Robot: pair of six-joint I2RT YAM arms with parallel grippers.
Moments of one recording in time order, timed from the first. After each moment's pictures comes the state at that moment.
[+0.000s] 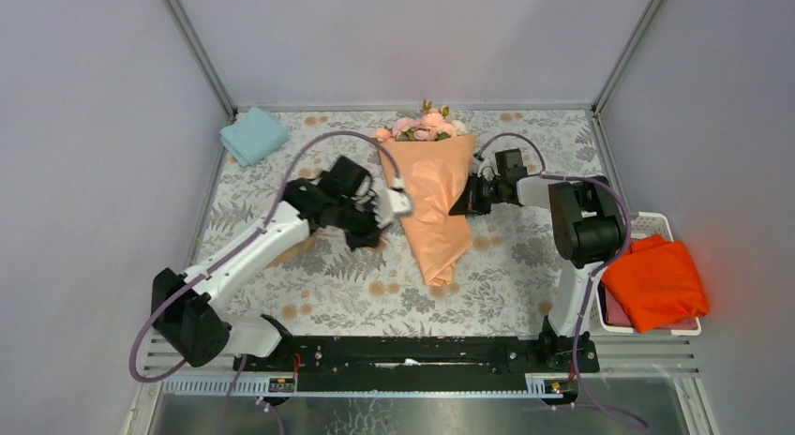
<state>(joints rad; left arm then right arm) -0.52 1.33 1.14 -0.89 0.44 0.53 0.20 1.97 1.06 -0.08 -0.74 0.37</state>
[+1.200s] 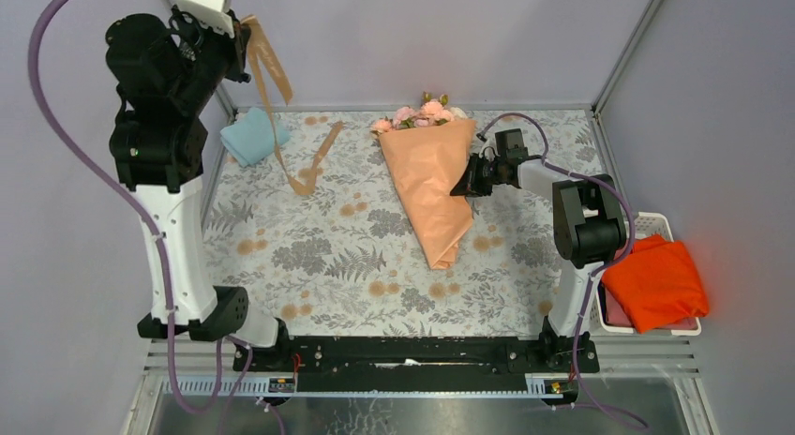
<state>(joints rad) -0.02 1.46 2.36 -0.80 0.20 0.22 0.20 1.97 1.26 -0.23 -0.63 0.43</state>
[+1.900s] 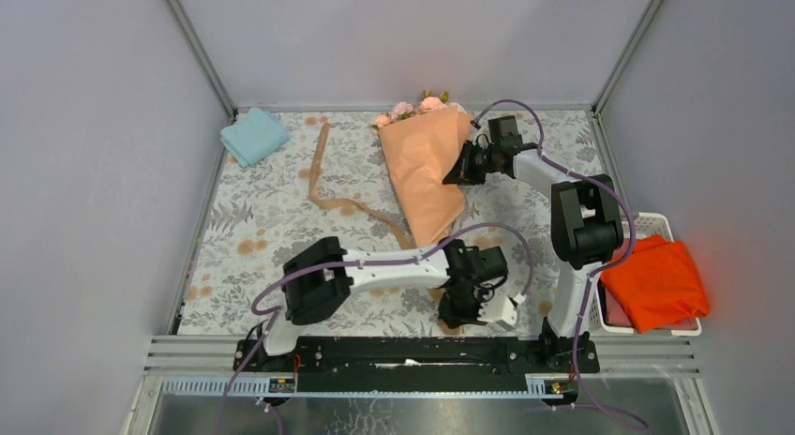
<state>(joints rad) -1.21 1.99 1.55 -0.96 0.49 0.54 0.23 1.97 1.36 -0.29 -0.62 0.48</state>
